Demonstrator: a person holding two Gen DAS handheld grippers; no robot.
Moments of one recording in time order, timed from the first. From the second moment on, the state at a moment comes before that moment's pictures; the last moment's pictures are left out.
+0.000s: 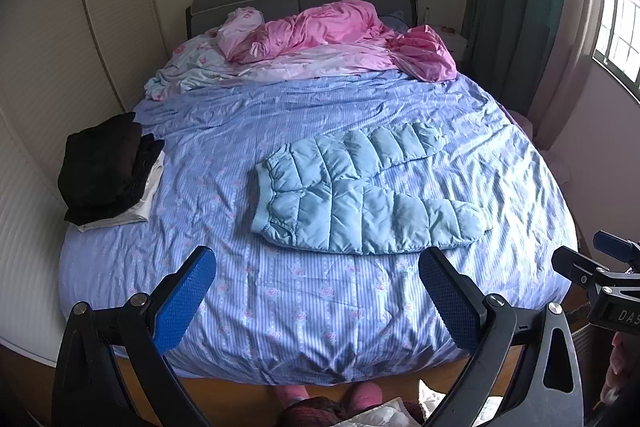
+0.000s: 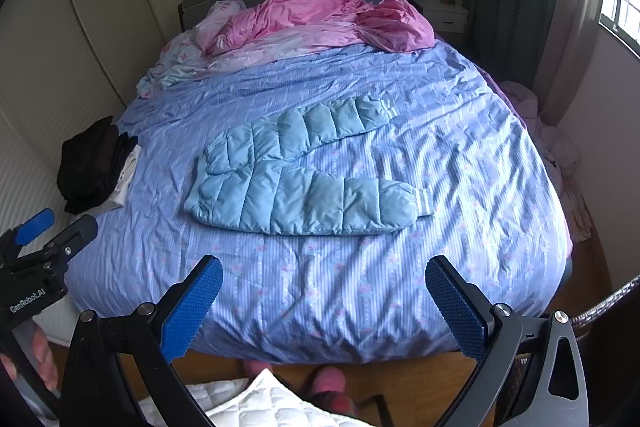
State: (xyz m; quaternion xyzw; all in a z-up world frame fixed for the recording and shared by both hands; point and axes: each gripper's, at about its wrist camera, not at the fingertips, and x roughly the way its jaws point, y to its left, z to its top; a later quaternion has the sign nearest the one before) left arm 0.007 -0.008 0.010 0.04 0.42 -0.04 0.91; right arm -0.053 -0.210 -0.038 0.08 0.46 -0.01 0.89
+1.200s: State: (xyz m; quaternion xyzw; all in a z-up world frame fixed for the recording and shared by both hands) left arm 0.008 -0.003 0.008 0.04 0.42 -0.04 0.91; right arm -0.050 -0.212 -0.037 0.08 0.46 -0.01 0.89
